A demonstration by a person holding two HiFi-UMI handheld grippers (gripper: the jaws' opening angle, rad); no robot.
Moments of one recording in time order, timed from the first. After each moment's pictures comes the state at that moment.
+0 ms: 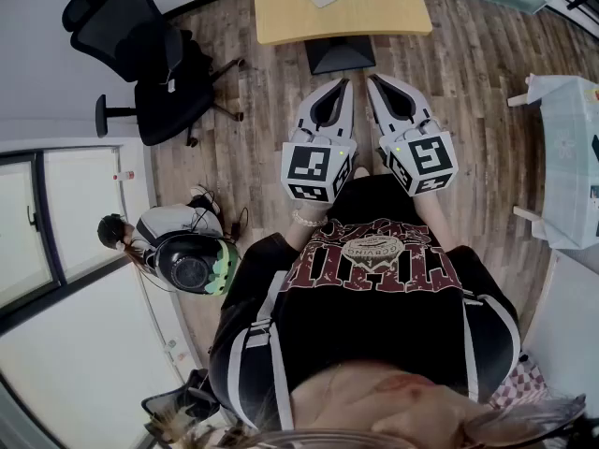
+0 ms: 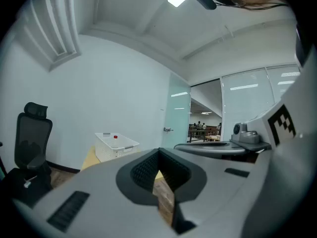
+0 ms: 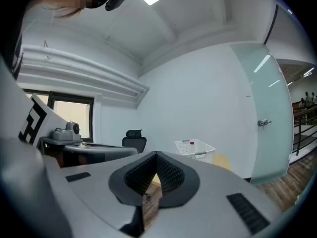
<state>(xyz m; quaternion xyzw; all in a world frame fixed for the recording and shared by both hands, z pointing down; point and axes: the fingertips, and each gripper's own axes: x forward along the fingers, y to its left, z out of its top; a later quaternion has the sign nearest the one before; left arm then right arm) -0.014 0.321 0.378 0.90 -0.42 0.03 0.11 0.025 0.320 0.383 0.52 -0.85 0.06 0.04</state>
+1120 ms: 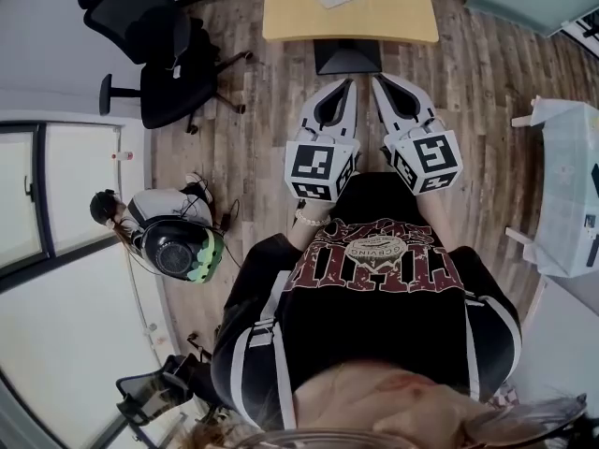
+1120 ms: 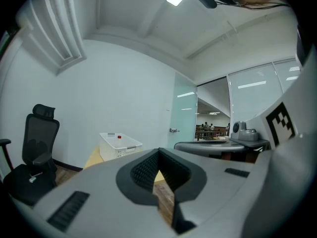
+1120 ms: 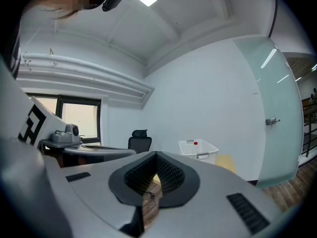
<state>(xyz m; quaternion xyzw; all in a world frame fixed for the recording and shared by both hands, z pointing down) 0.015 0.320 0.384 0.88 -0.47 0.02 0.11 0.055 0.313 0.386 0.48 -0.88 0.06 0.04</state>
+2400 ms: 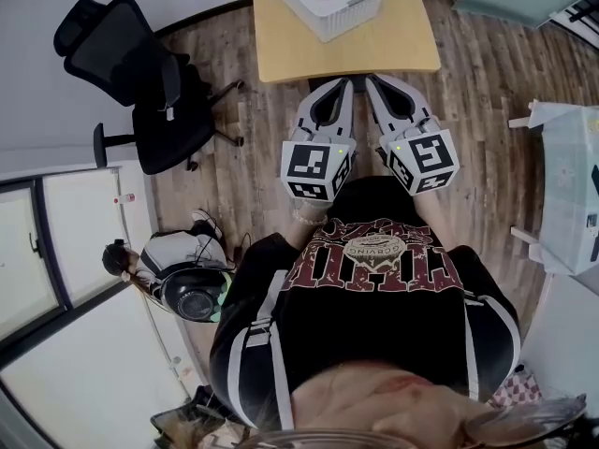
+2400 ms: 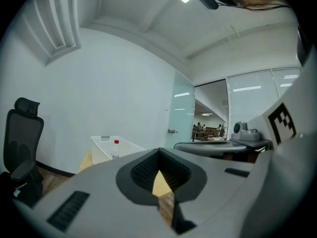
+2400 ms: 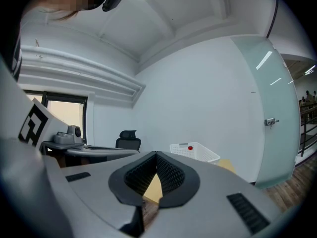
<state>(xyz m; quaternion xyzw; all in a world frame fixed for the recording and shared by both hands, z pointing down) -0.003 0.163 0.384 0.90 -0.42 0.02 0.11 0.034 0.164 0.385 0.51 -0.85 0.07 0.04</state>
